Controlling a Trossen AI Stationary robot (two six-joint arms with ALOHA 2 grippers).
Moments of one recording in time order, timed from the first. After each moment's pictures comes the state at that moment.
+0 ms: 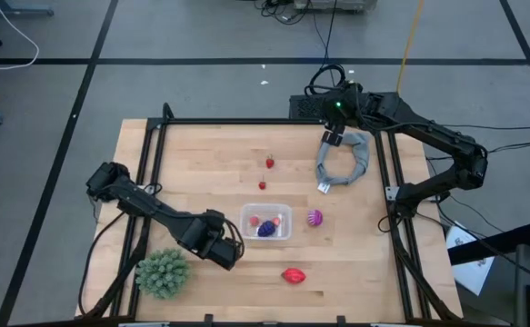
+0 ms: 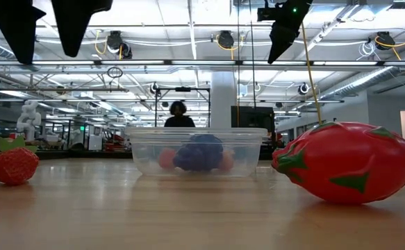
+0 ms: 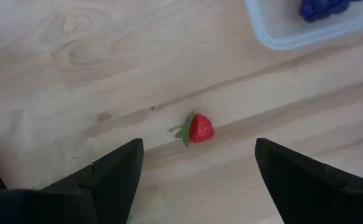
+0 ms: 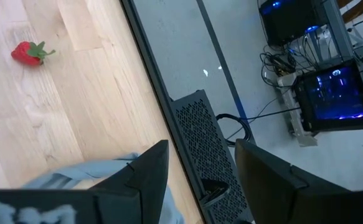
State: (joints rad) left arm -0.49 1.76 1.51 -1.30 -0.09 -1.75; right arm -0.48 1.38 1.46 -0.97 0.41 -0.36
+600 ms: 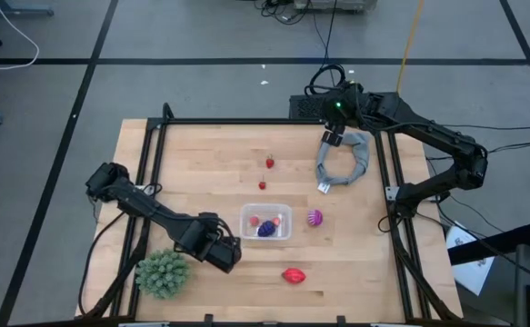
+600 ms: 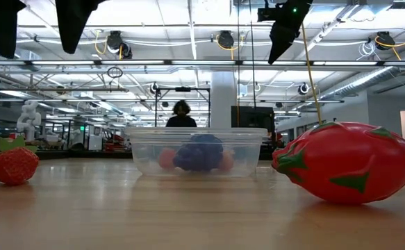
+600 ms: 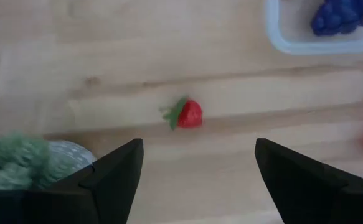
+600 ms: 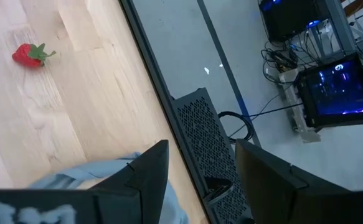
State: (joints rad) left arm -0.51 1.76 1.51 -1.28 -0.06 -2.00; right arm -0.48 1.38 1.46 -0.98 0.41 -0.33
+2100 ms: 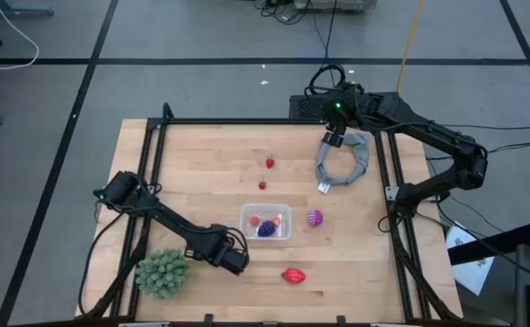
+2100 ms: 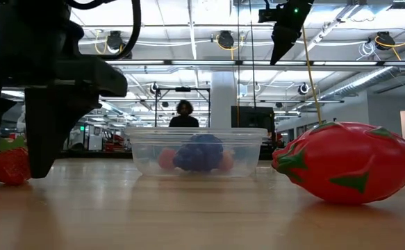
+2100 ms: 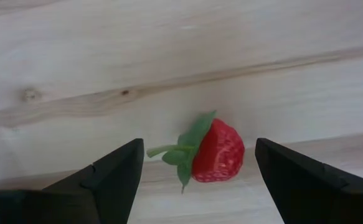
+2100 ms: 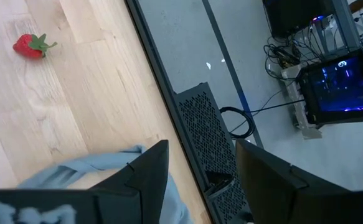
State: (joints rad) left arm -0.49 1.92 1.25 -0.93 0.06 -1.88; right arm -0.48 1.38 1.46 -1.00 0.41 -0.33
